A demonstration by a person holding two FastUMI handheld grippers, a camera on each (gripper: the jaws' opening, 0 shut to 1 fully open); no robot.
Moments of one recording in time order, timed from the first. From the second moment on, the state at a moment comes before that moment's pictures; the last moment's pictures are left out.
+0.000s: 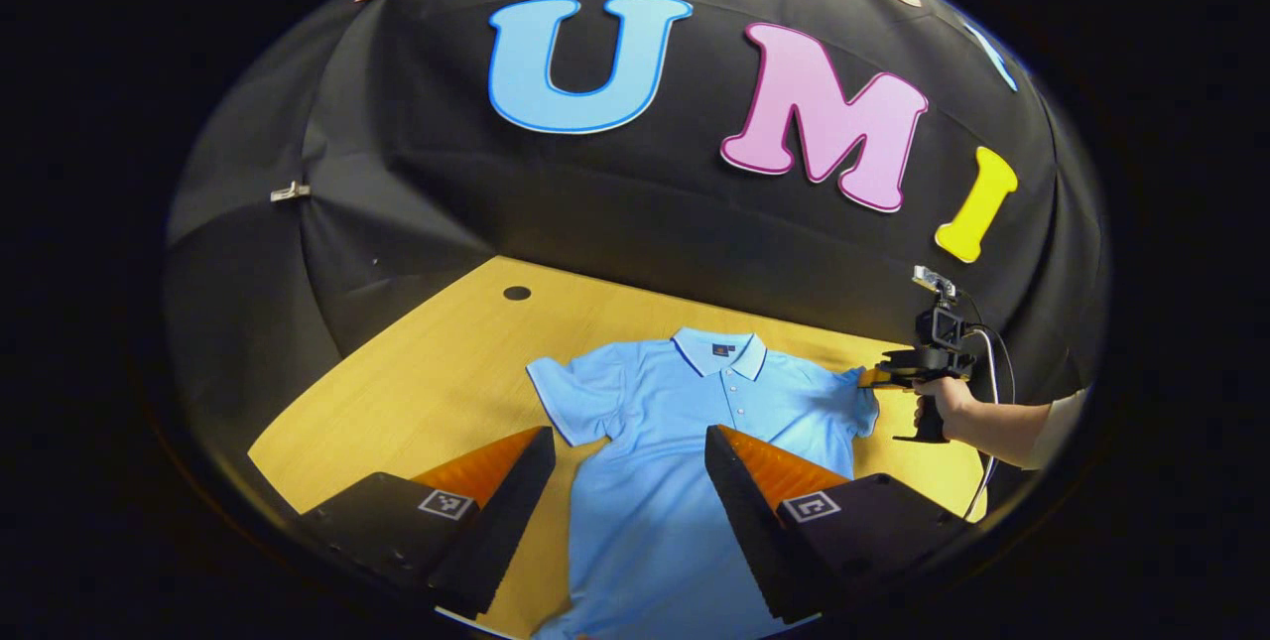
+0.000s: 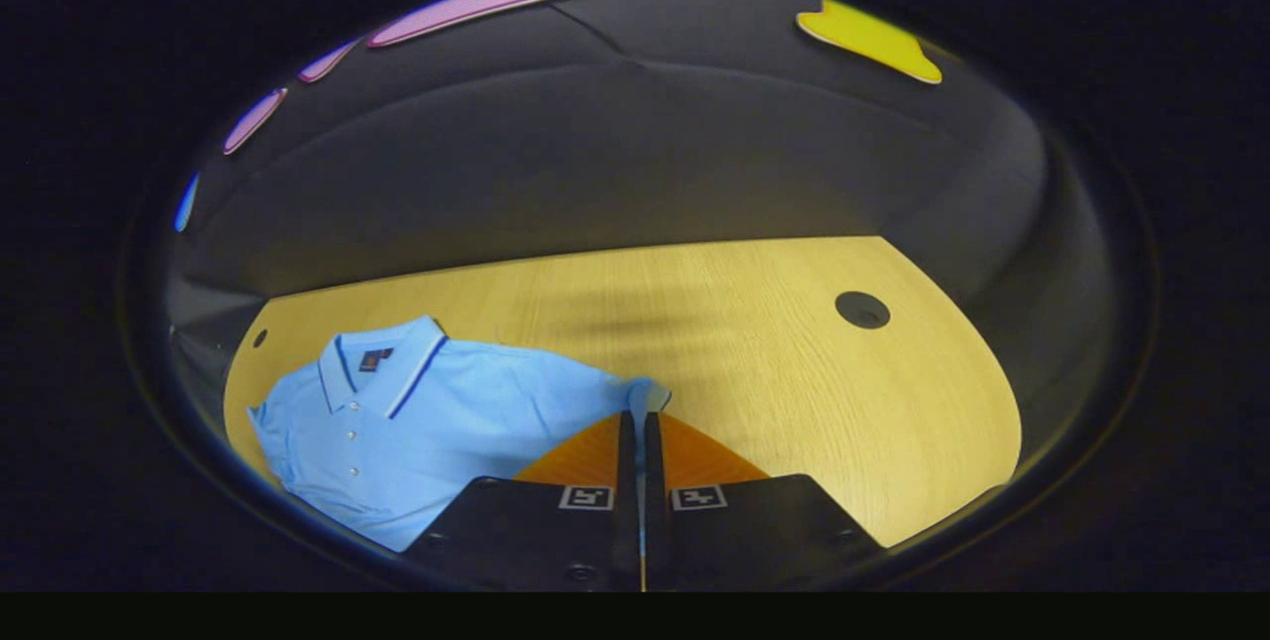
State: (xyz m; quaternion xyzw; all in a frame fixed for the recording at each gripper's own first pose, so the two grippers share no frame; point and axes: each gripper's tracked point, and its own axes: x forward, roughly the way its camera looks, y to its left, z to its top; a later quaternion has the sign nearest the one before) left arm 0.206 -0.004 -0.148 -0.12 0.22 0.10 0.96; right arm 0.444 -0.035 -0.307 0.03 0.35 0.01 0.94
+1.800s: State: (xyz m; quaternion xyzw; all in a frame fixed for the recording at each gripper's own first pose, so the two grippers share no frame) left arm 0.403 0.133 -0.312 -0.12 0.34 0.17 0.92; right arm 0.174 0.071 -0.191 -0.02 0.28 0.18 0.94
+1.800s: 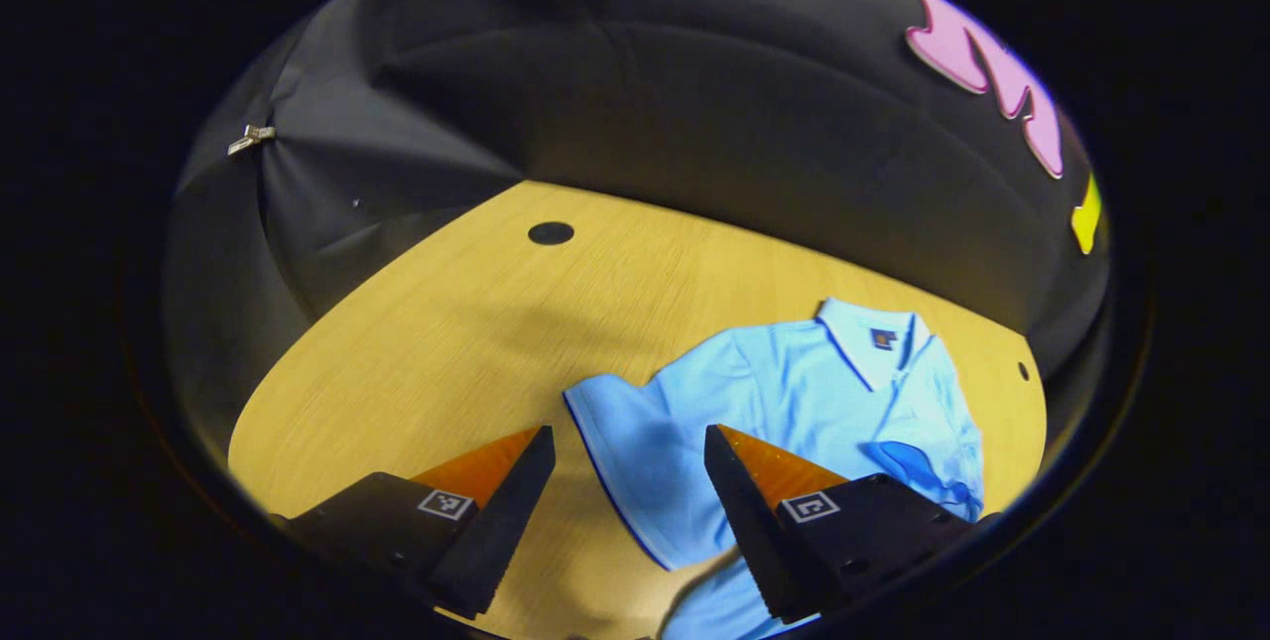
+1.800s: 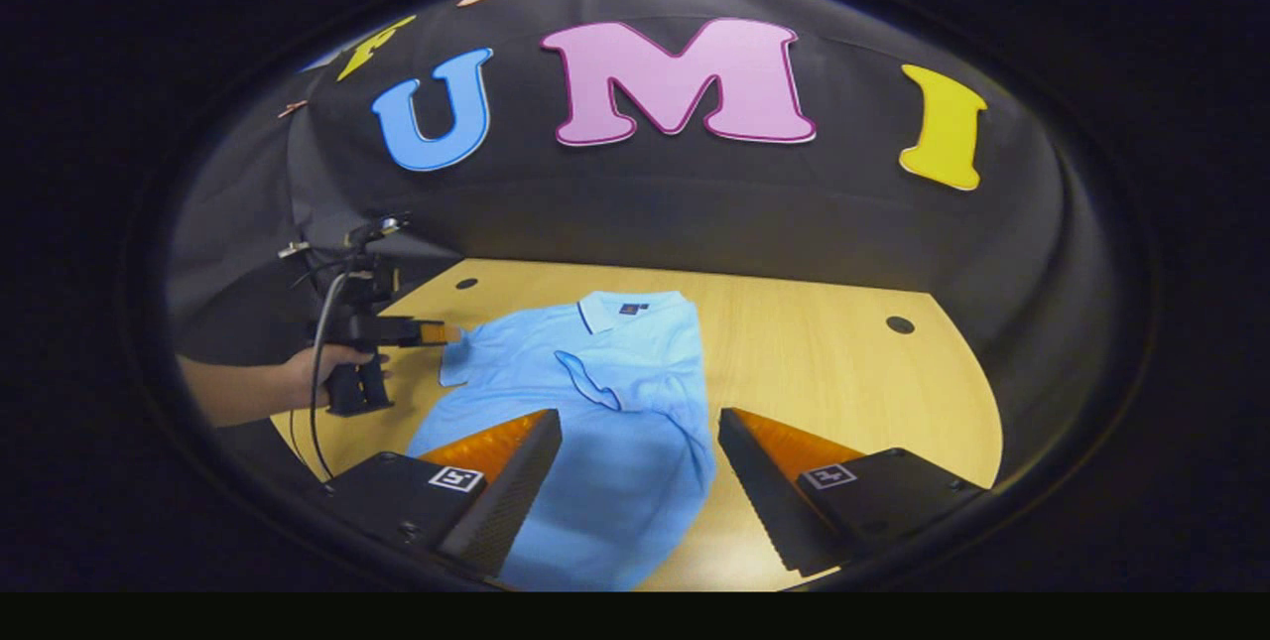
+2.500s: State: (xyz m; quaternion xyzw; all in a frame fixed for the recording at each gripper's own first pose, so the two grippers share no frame) left arm 0.440 0.127 -0.325 -0.05 0.34 0.12 0.93; right arm 0.171 0.019 -0.205 0.02 0.29 0.11 0.95
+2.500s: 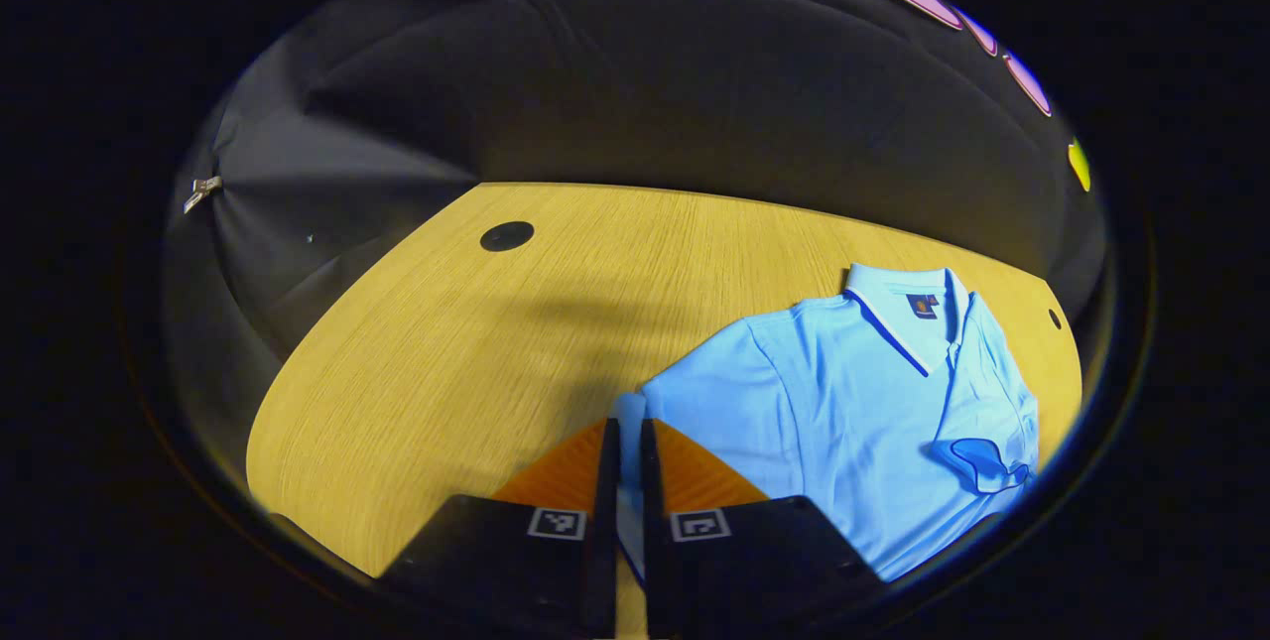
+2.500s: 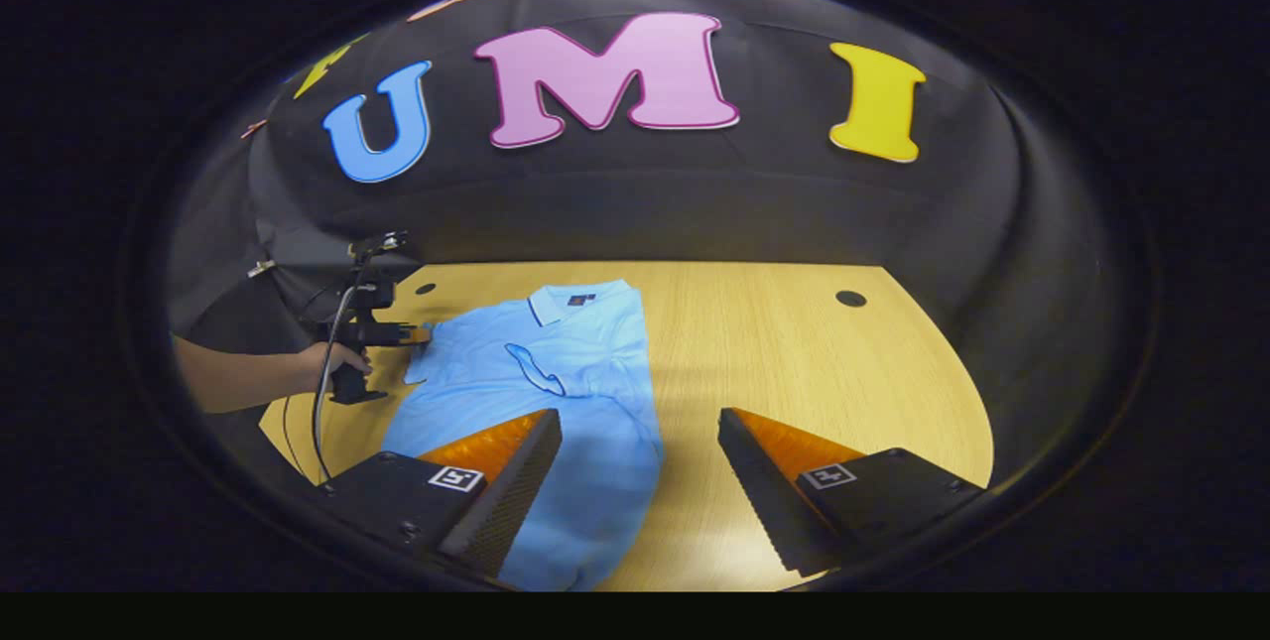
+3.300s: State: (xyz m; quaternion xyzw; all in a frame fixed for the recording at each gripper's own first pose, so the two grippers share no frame) left arm 0.470 -0.037 -0.217 0.00 0.28 -0.03 0.96; right arm 0.175 -0.009 -0.213 0.02 0.29 0.08 0.95
